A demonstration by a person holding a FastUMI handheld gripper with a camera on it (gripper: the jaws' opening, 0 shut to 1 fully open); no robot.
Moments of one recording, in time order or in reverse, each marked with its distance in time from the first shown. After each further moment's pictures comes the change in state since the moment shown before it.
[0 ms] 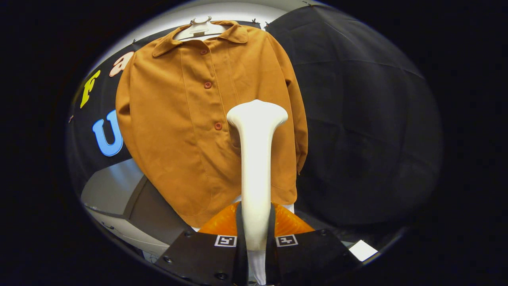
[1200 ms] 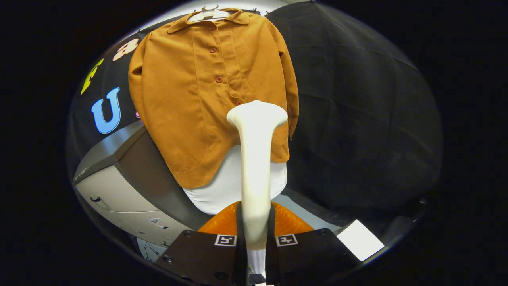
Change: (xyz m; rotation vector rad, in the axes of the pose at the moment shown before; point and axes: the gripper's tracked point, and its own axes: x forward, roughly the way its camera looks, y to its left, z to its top) arm -0.052 -0.002 -0.077 -0.022 0.092 -0.042
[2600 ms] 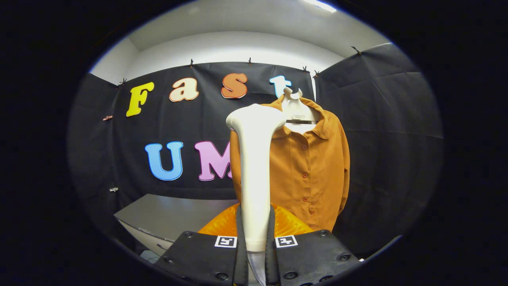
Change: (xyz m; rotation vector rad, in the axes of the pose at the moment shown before) arm -0.177 0.208 0.224 -0.121 -0.478 0.302
